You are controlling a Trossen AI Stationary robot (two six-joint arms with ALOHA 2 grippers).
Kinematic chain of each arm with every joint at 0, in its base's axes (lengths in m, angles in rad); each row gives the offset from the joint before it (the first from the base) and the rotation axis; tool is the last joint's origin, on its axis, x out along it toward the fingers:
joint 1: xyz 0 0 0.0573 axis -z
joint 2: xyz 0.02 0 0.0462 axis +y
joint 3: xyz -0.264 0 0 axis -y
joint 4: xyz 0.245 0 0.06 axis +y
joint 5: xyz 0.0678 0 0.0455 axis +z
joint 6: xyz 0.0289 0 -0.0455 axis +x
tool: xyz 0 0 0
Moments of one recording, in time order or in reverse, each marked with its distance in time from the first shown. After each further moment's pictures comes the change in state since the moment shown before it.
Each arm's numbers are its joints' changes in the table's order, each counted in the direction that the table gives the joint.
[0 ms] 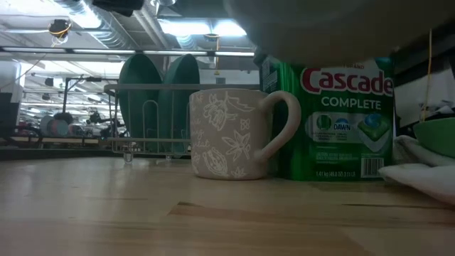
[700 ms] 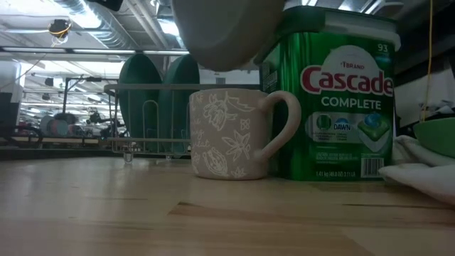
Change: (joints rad) left arm 0.078 0.000 0.000 0.004 0.000 -0.072; right arm 0.273 -0.037 -0.001 -0.021 0.062 -0.519
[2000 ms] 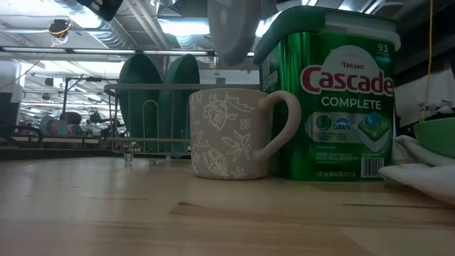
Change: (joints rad) left arm -0.001 0.000 0.000 -0.003 0.015 -0.223; right arm 0.602 -0.152 -0.010 0.050 0.184 -0.647
